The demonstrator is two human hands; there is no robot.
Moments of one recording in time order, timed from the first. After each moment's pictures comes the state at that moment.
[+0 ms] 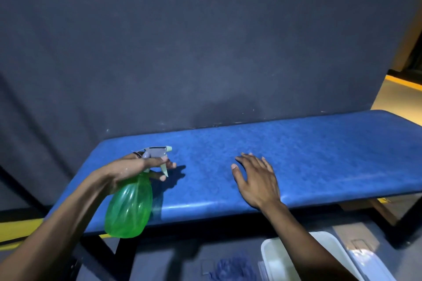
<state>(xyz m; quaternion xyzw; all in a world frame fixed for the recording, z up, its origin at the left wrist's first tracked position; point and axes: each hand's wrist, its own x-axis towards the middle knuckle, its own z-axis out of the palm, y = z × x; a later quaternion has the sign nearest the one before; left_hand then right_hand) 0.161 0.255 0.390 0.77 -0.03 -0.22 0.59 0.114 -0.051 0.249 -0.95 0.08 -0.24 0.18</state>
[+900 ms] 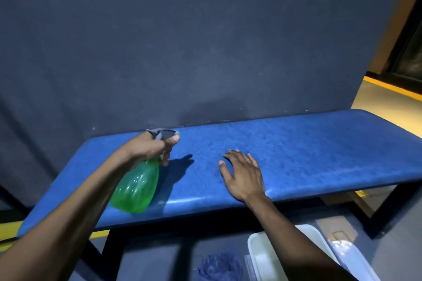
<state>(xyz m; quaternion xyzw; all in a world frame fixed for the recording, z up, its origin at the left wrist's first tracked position) 0.164 0.194 0.413 0.84 -0.13 -0.14 0.50 0.115 -0.051 0.251 -0.95 0.09 -0.22 0.19</state>
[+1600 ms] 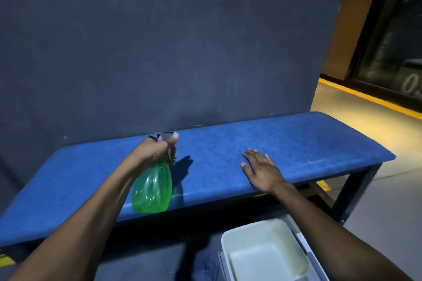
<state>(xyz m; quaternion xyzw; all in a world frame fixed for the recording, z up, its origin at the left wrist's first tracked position) 0.127 0.114 0.406 0.76 -0.12 -0.16 0.62 0.054 -0.200 0.262 -0.98 0.10 -0.11 0.14</state>
